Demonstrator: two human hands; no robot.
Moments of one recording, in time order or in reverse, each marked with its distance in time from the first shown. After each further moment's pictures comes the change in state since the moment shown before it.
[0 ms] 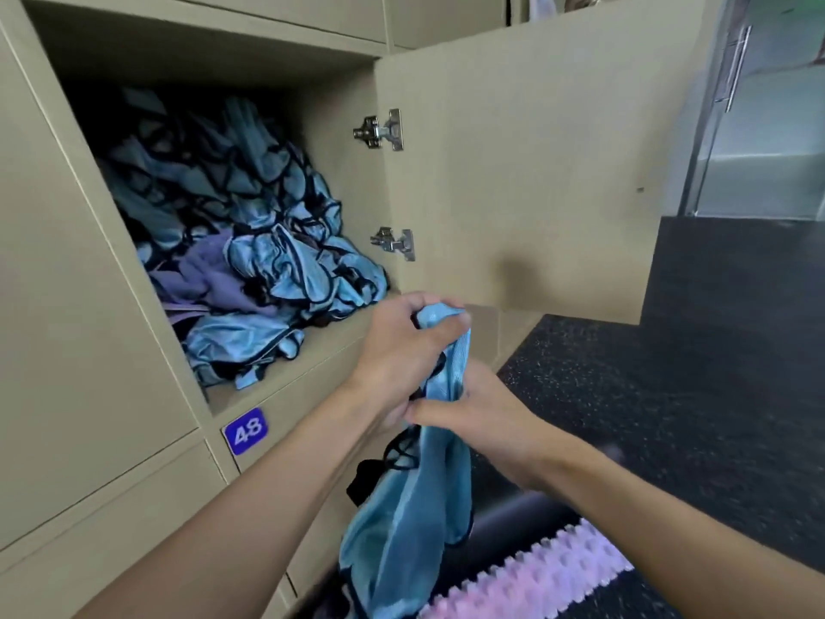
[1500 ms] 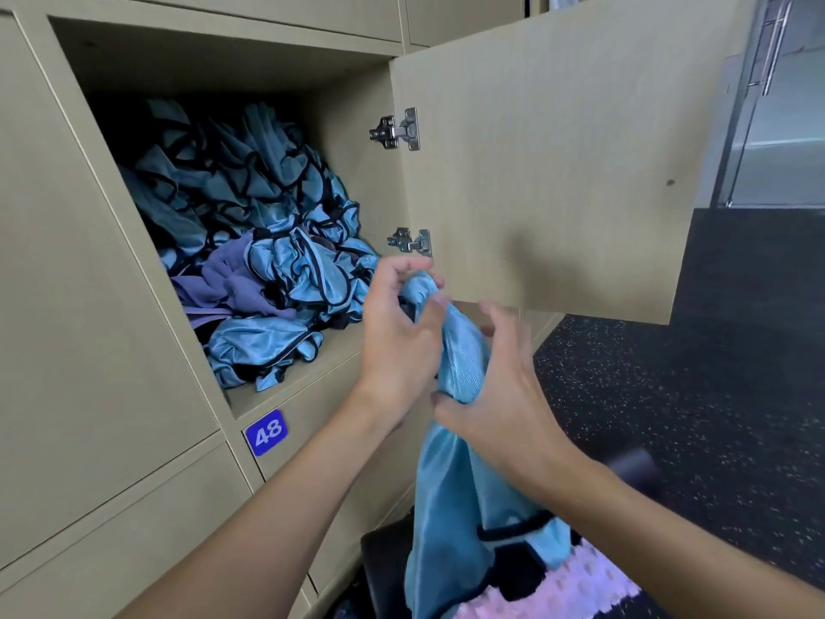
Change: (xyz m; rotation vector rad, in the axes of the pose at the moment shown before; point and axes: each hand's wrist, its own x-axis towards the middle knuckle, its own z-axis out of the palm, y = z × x) left_hand 0.007 -0.005 -0.005 0.028 0.199 0.400; right_hand 0.004 0.009 0.002 -0.385 0.391 -0.126
